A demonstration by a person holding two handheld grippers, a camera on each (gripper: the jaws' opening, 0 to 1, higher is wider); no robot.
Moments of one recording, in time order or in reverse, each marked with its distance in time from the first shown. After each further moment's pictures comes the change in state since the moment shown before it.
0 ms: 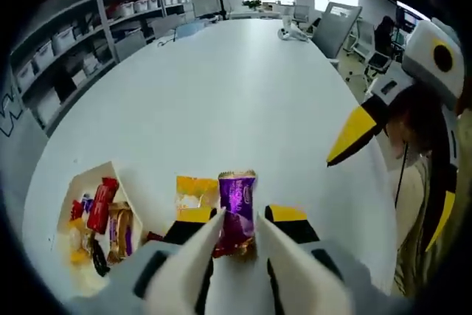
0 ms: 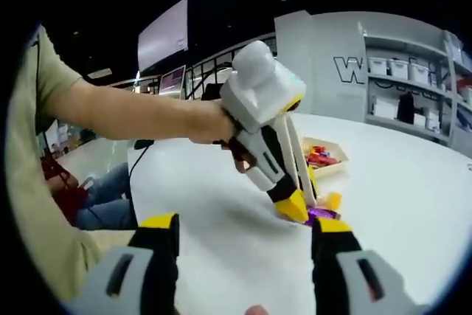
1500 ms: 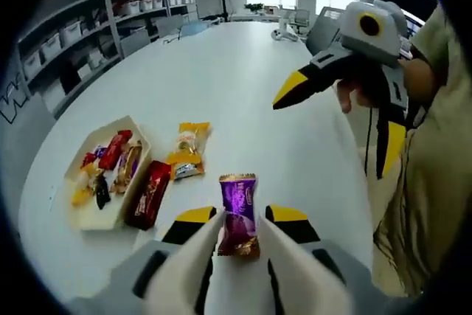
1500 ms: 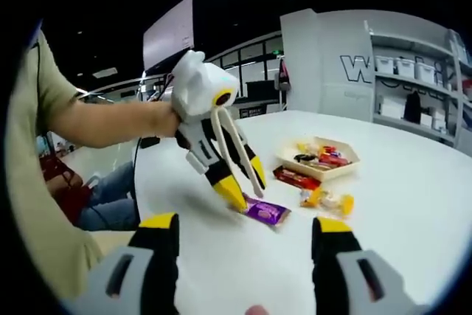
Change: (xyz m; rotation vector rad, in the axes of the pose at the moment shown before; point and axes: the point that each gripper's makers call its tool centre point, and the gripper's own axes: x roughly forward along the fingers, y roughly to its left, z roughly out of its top) left arm -0.065 -0.020 -0.062 -0.040 -0.014 -0.002; right arm 0.013 0.013 -0.002 -0.004 0.012 0.042
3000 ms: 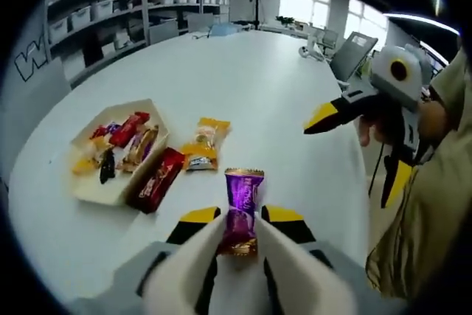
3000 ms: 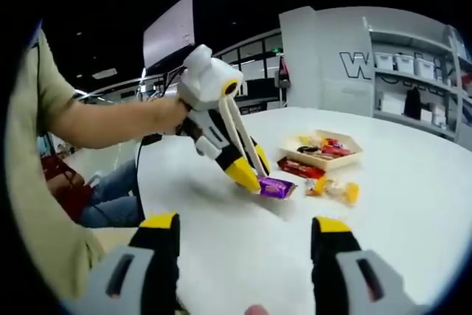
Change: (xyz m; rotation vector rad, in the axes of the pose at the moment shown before) left arm -0.011 0.021 0.001 -0.187 -0.055 0.054; right arm -0.003 0.006 -0.014 0.017 0.004 0.001
